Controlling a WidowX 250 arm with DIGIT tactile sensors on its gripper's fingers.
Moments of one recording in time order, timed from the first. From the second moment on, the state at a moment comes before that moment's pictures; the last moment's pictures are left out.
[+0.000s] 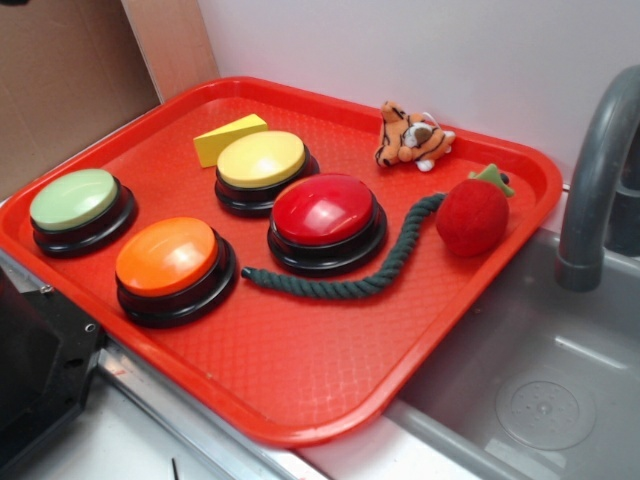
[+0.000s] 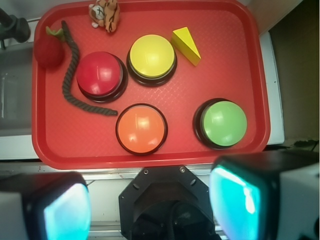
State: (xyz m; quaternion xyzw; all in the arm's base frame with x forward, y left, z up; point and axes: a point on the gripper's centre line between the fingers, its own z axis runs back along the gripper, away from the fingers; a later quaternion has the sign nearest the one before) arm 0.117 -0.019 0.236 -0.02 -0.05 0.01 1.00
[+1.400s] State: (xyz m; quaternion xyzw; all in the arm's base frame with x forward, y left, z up) arm 0.143 -0.041 0.064 0.03 0.03 -0.26 0.96
